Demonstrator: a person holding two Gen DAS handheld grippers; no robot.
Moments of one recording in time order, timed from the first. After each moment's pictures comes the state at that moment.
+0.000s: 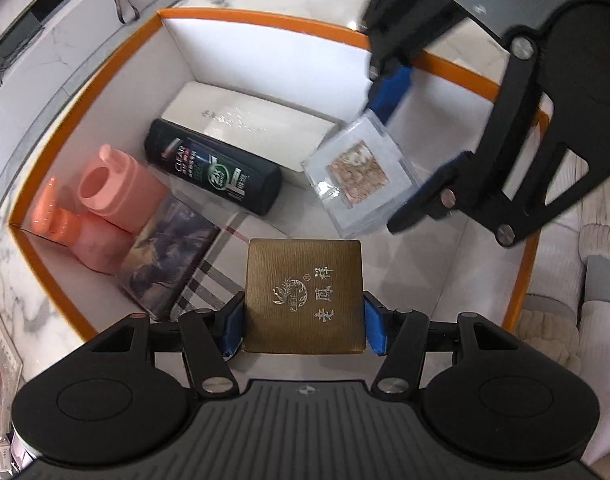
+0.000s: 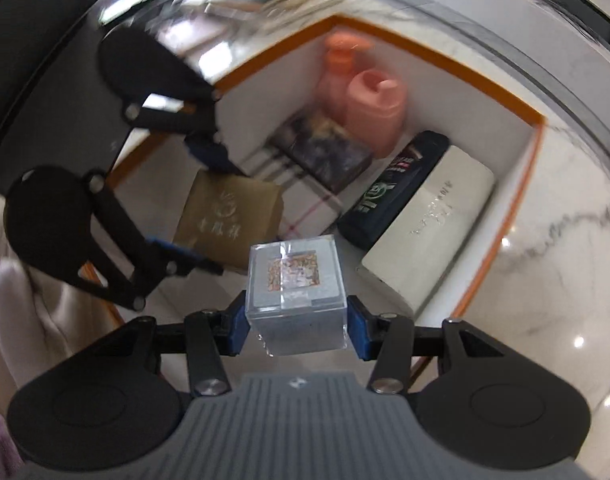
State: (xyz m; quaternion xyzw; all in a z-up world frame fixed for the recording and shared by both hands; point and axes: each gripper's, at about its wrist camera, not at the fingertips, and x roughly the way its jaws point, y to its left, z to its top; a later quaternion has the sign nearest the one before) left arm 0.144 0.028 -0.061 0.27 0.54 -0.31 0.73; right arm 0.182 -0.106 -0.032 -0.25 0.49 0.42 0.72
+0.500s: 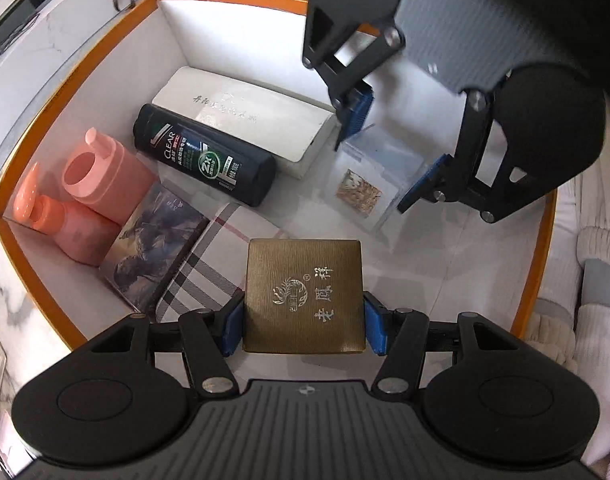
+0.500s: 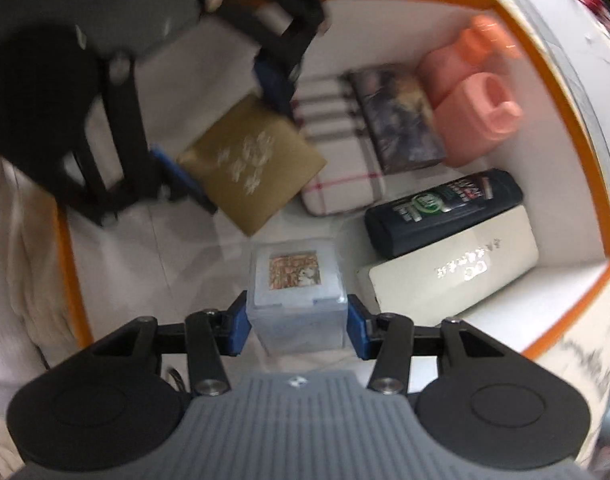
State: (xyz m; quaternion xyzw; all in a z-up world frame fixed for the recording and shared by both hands) left arm 0.150 0.029 -0.069 0.25 0.56 -0.31 0.73; right arm 0.183 -0.068 -0.072 -0.49 0.46 0.49 0.56
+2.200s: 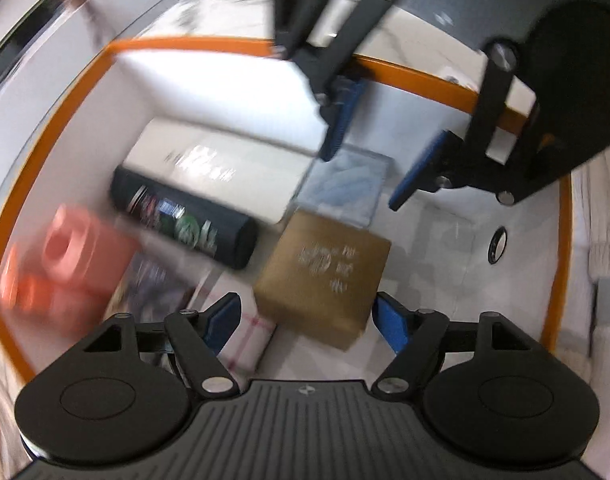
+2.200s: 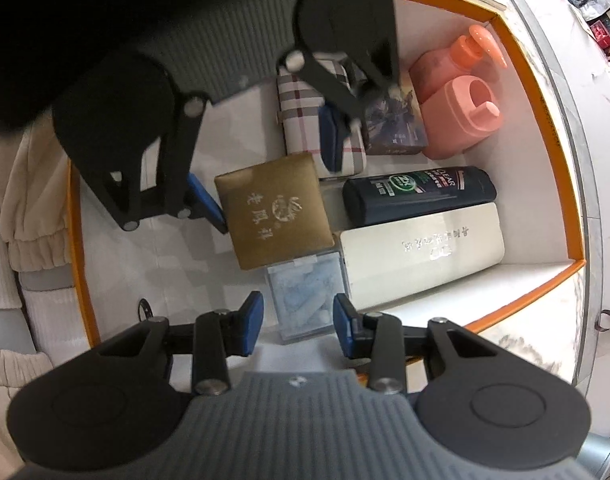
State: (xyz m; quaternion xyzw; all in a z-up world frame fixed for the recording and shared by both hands) left arm 0.163 -0.013 -0.078 0.28 0.52 -0.33 0.73; right arm 0.178 -0.093 -0.051 -0.52 0.41 0.49 0.57
